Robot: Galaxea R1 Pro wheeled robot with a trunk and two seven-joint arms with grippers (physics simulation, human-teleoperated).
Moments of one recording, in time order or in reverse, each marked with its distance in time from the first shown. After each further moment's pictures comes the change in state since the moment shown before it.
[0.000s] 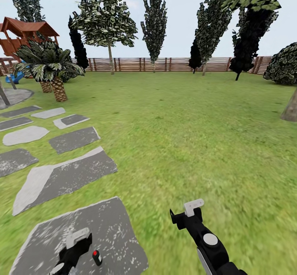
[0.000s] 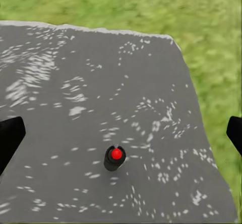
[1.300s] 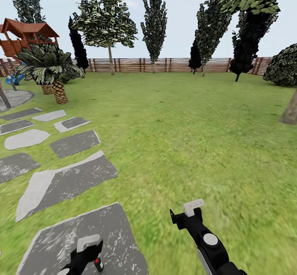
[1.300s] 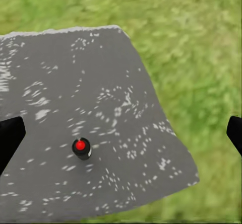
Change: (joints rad) left arm 0.003 0.017 -0.141 0.066 -0.025 -0.007 -0.122; right arm 0.000 0.000 -0.001 0.002 0.000 -0.001 0.000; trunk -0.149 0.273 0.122
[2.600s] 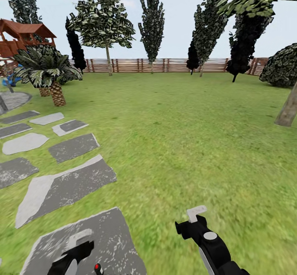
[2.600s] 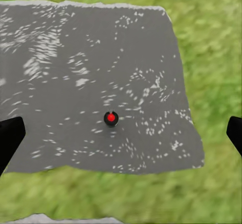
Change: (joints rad) left arm 0.043 0.004 0.022 -0.258 0.145 0.370 0.256; right arm -0.002 -0.001 -0.023 -0.005 0.006 0.255 -0.001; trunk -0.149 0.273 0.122
